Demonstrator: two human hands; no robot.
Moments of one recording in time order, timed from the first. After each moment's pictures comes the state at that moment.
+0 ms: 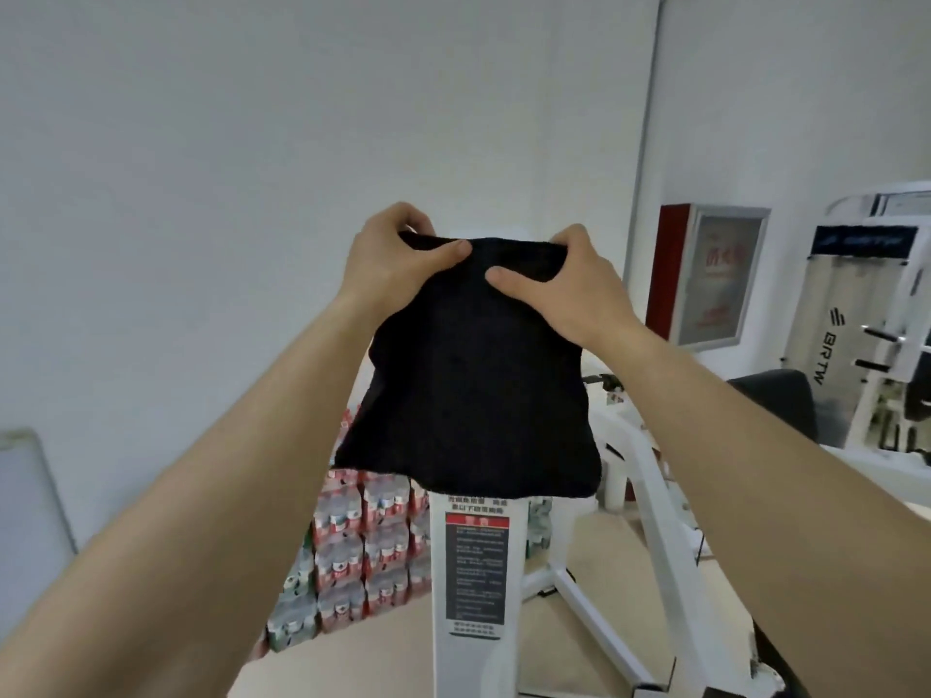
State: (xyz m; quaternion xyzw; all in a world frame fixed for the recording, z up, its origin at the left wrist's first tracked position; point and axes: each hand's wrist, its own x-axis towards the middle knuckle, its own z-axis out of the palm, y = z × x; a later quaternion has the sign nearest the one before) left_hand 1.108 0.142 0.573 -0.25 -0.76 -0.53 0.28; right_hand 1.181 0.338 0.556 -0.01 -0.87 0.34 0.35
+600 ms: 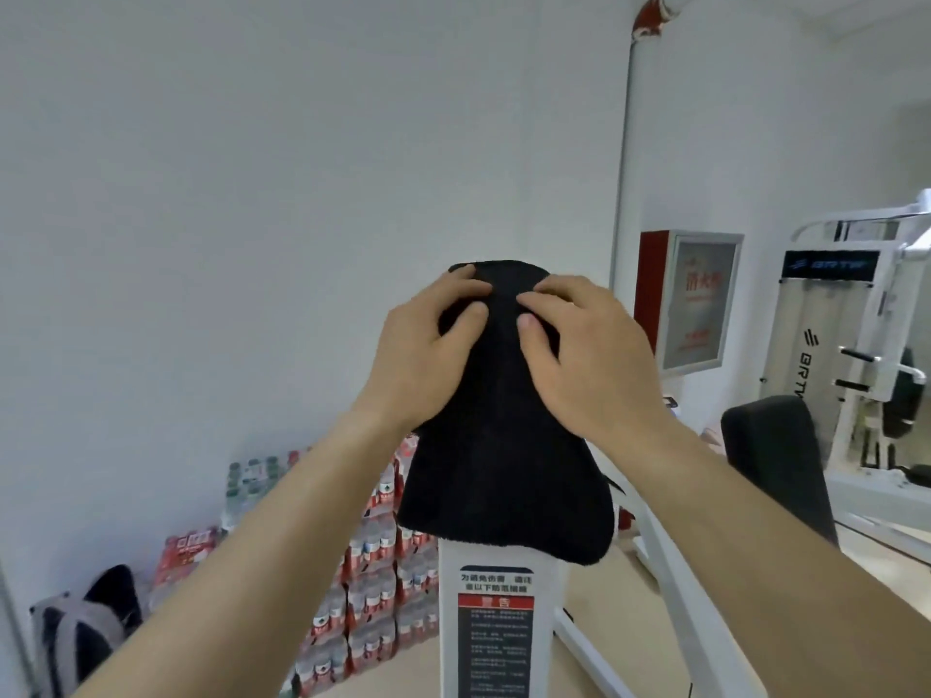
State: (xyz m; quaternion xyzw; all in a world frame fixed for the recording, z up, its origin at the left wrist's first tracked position) left_hand 1.101 0.161 0.531 -0.37 -0.71 -0.52 0.29; right_hand 1.180 0.315 0.529 0.05 -0.84 0.10 0.53
